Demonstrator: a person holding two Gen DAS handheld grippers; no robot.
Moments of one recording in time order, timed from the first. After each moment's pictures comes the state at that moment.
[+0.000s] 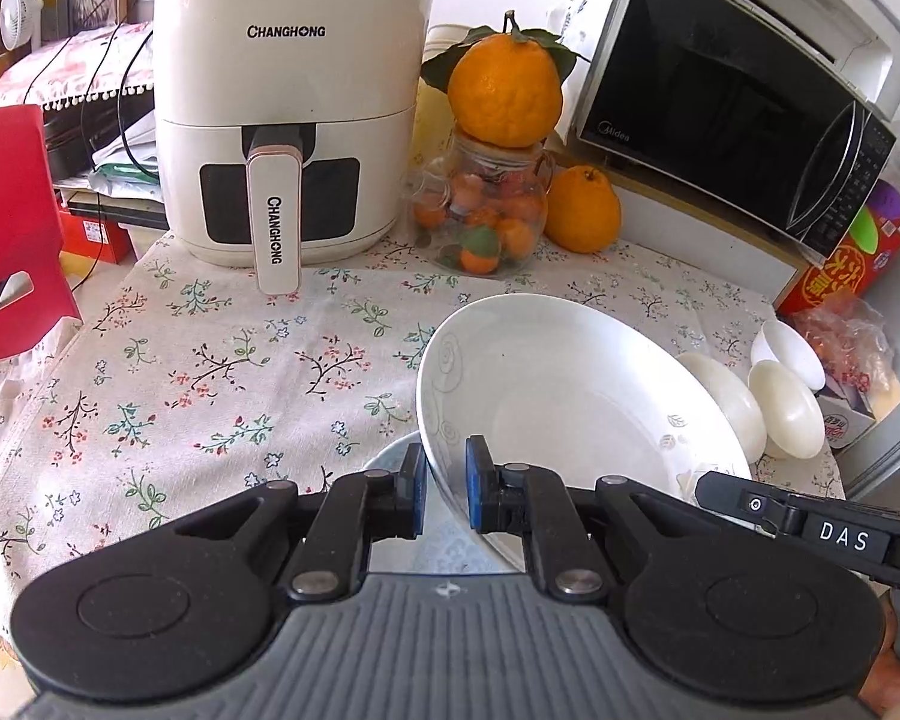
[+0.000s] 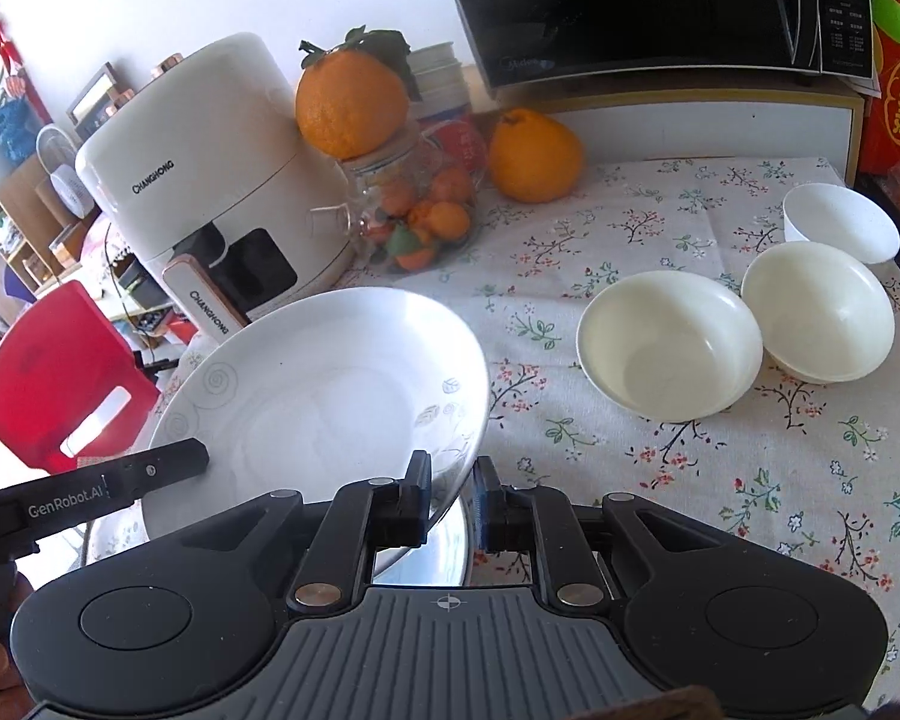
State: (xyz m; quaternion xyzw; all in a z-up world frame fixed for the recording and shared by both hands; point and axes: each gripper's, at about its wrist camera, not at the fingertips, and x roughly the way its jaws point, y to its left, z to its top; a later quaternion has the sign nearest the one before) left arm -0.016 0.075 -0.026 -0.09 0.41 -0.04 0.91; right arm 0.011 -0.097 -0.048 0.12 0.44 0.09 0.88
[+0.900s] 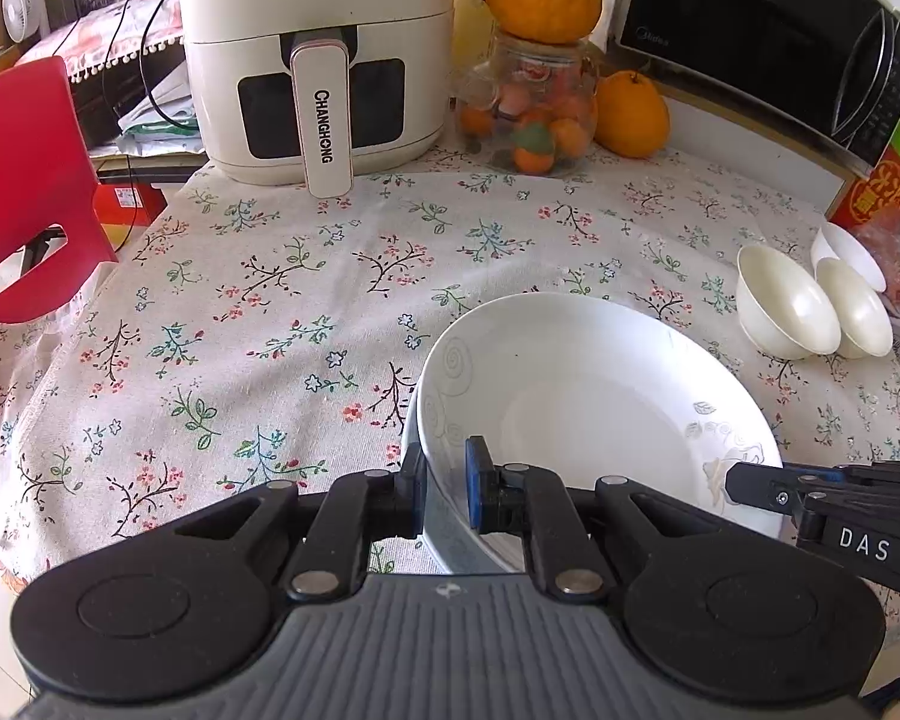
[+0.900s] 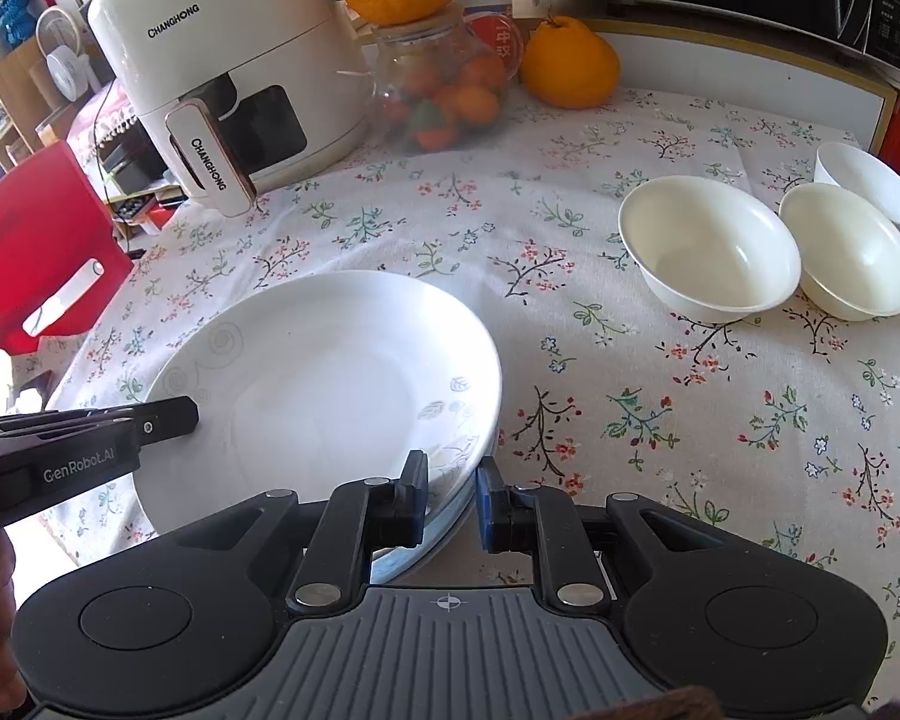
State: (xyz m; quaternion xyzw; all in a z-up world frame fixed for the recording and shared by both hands) left arm -0.034 0.083 -0.064 -0.03 0.46 -0.01 0.89; right arm -0.006 -0.058 -0.078 0.05 0.50 0.09 0.86
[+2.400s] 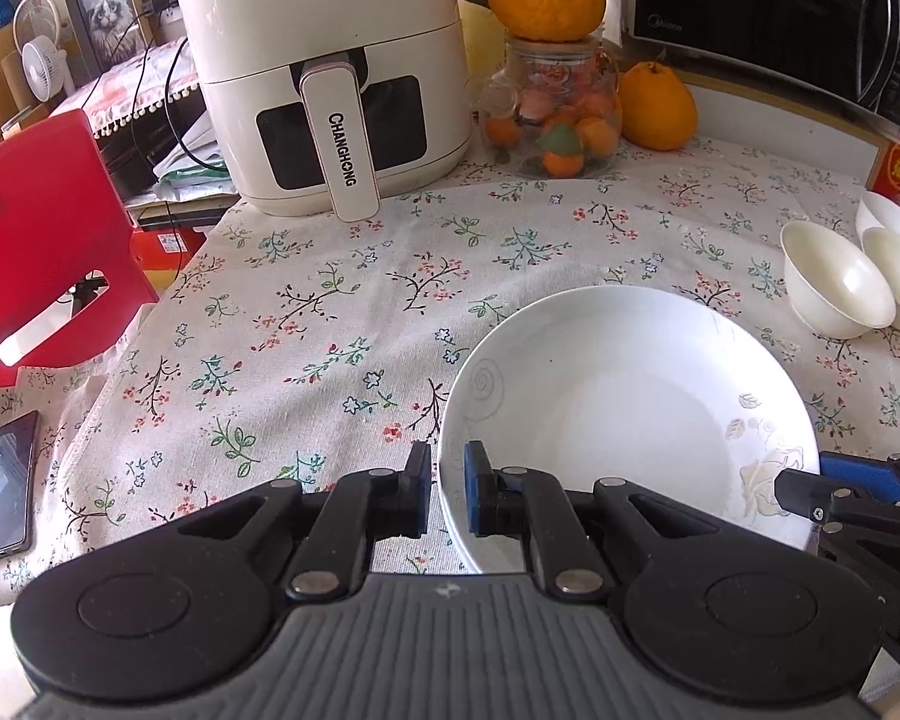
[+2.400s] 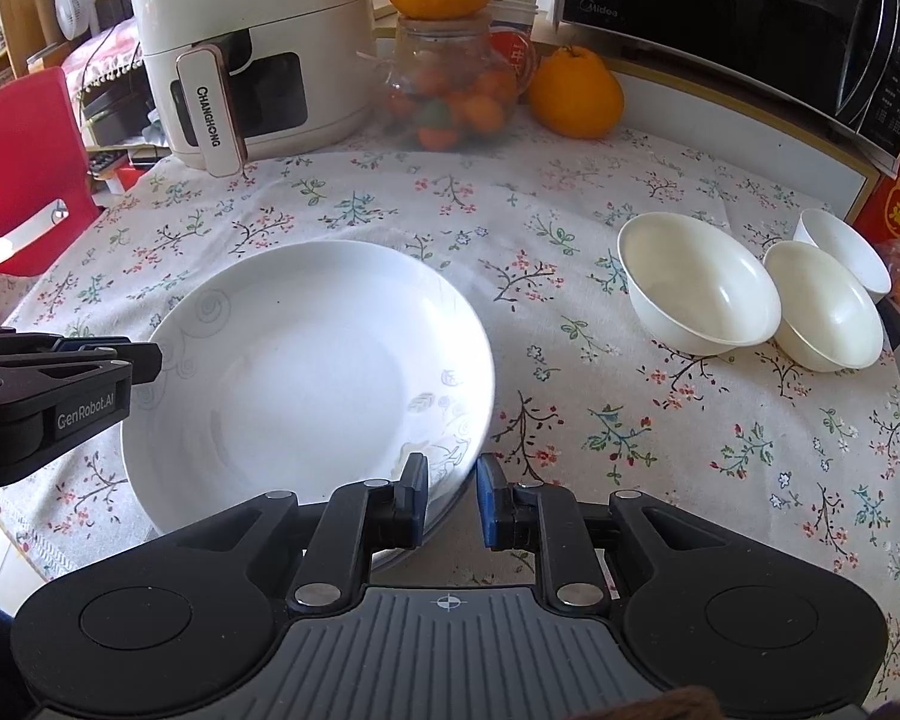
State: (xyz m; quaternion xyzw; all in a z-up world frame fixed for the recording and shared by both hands) left arm -0.033 0.069 -0.073 0.03 0.43 0.03 0.90; right arm -0.017 -0.033 -0.087 -0.04 0.47 0.06 0.88
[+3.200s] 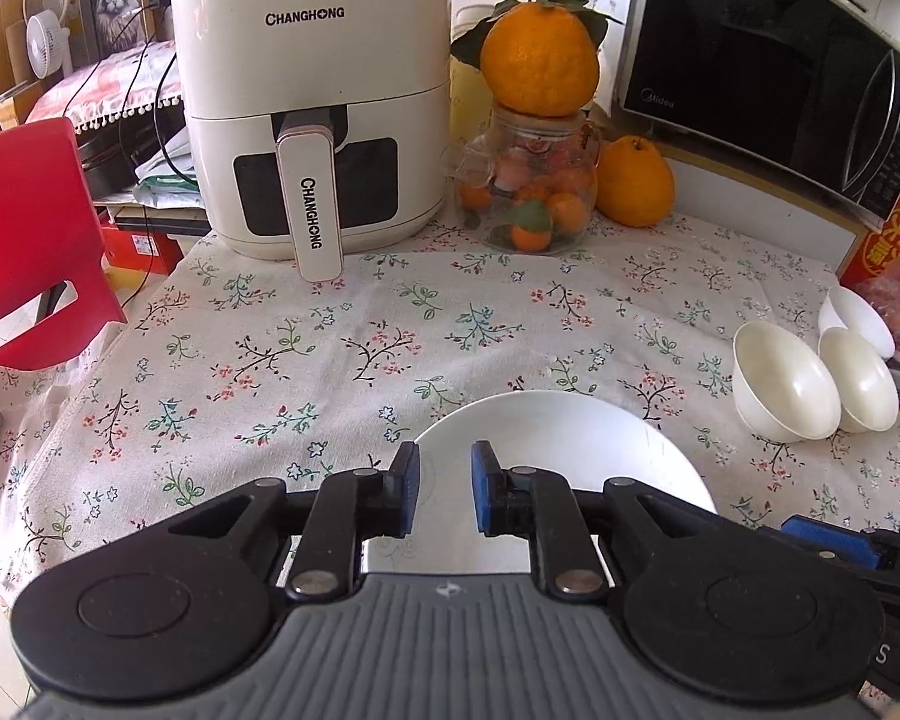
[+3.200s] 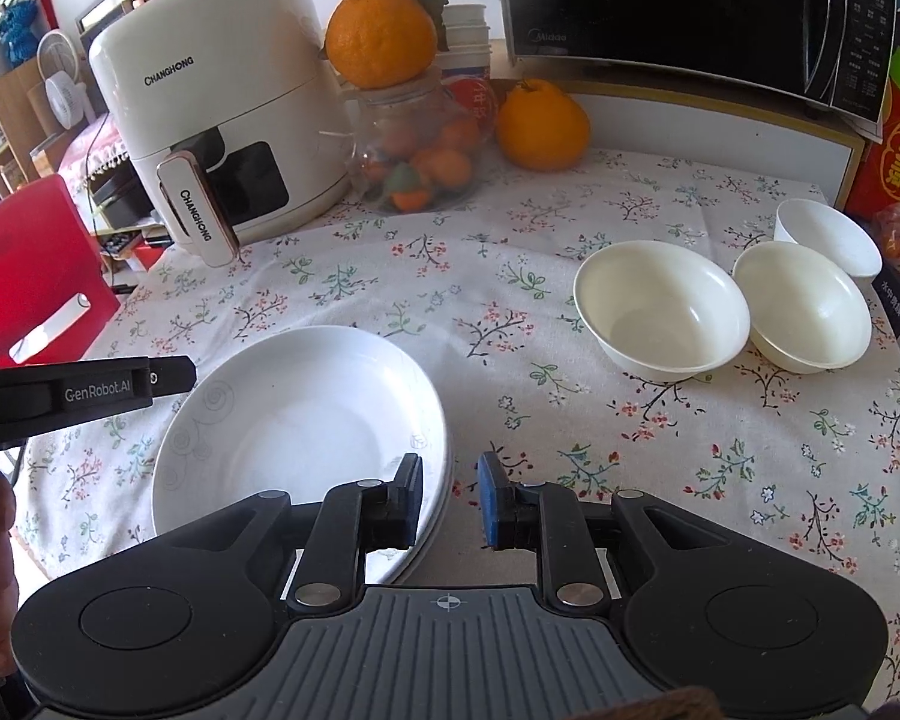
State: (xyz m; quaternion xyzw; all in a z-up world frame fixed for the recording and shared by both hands) left arm -0.015 0.059 -0.043 -0.04 0.41 0.01 0.91; right arm -0.008 -0.081 -0.059 0.04 0.45 0.06 0.89
